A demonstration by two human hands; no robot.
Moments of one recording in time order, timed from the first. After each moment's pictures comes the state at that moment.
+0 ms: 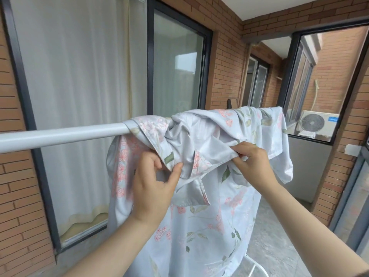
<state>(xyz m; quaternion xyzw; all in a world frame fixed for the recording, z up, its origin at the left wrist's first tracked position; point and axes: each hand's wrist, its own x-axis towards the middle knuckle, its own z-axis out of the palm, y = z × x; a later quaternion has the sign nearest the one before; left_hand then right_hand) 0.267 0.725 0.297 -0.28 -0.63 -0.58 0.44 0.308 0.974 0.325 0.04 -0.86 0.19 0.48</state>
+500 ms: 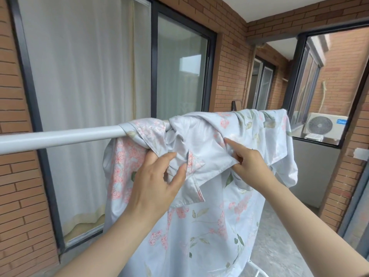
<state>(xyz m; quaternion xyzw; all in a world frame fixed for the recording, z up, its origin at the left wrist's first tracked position) 0.268 0.724 0.311 -0.33 -0.74 -0.44 0.38 0.308 0.981 0.334 0.04 -0.90 0.21 0.37</state>
